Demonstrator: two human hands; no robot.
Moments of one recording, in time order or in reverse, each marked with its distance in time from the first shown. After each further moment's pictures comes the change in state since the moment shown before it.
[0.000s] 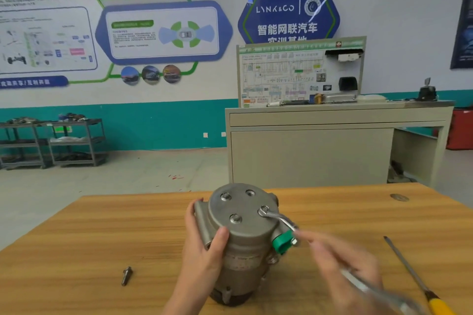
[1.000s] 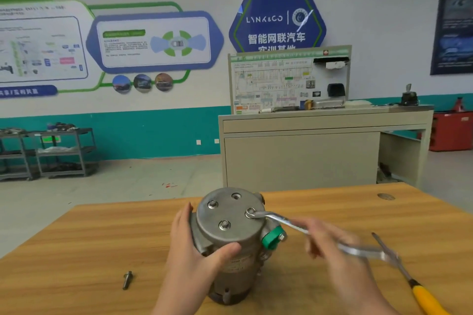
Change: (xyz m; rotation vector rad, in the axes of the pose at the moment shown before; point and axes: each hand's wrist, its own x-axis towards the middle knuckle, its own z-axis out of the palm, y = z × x) left_hand -0.019 0.018 -0.020 0.294 0.003 0.046; right_hand 0.001 -0.012 -0.001 0.218 -0.032 0.426
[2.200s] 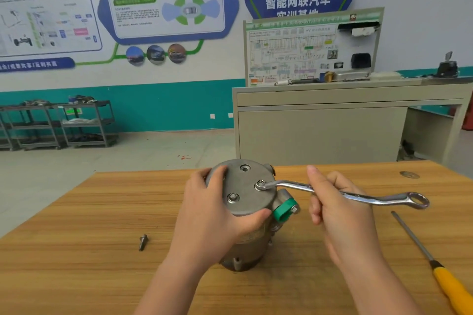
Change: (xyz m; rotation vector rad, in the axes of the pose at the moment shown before) left_hand 0.013 0.033 0.004 0.563 0.003 0.152; right_hand 0.028 -0.006 0.029 0.103 0.308 0.175
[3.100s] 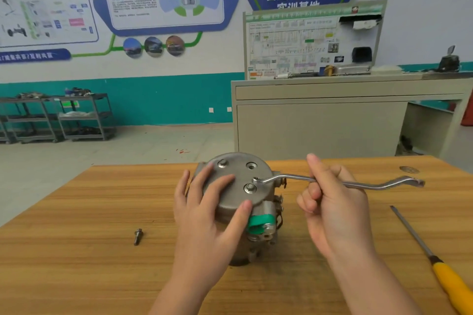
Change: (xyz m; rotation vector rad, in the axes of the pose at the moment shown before) left_hand -0.026 -0.007 0.020 -0.215 0.190 0.019; right_hand 0.005 0.002 0.011 0.522 0.000 0.147
